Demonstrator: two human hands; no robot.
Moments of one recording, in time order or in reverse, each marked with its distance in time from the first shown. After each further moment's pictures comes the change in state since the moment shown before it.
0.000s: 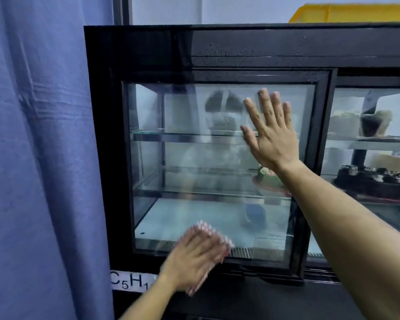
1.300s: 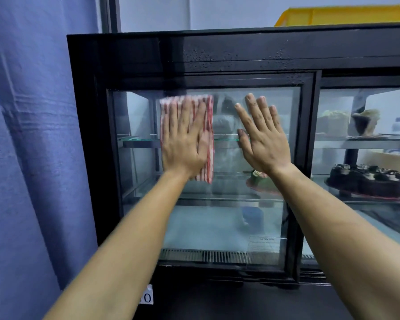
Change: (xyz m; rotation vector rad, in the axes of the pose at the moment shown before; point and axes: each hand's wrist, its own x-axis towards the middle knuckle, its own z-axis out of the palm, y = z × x) left_hand 0.227 -0.148 -0.120 0.001 0.402 -0.552; right_hand -0.006 0.010 0.004 0.075 0.124 -0.068
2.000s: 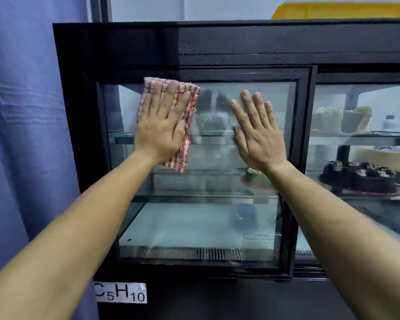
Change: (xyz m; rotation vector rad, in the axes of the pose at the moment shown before) left_hand 0.027 -0.060 -0.006 0.035 -0.010 0.213; right_hand 0.000 -0.002 -0.005 -0.081 -0.012 -0.035
